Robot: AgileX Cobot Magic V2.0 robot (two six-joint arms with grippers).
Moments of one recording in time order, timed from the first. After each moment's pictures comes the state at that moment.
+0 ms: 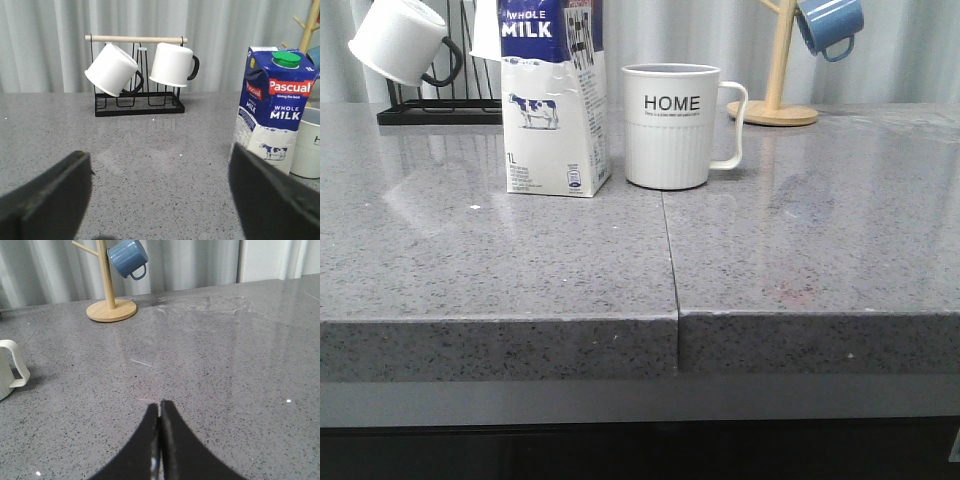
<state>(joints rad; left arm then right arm) -0.22 0.31 -0.35 0.00 0.11 -0.13 -0.04 0.25 -0.31 -0.14 0.26 0.25</state>
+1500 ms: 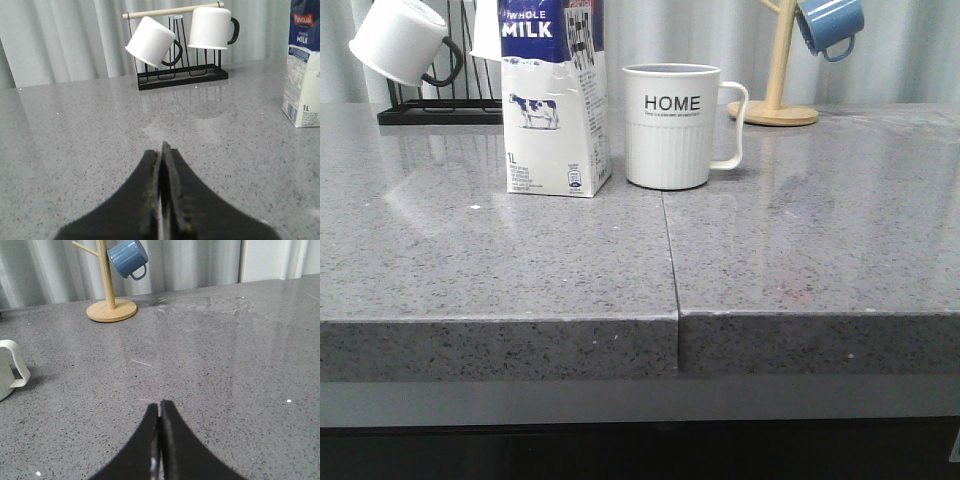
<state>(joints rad) -0.11 0.01 -0.05 0.17 0.12 -0.14 -0.04 0.25 -0.31 -0.14 0.26 0.25</state>
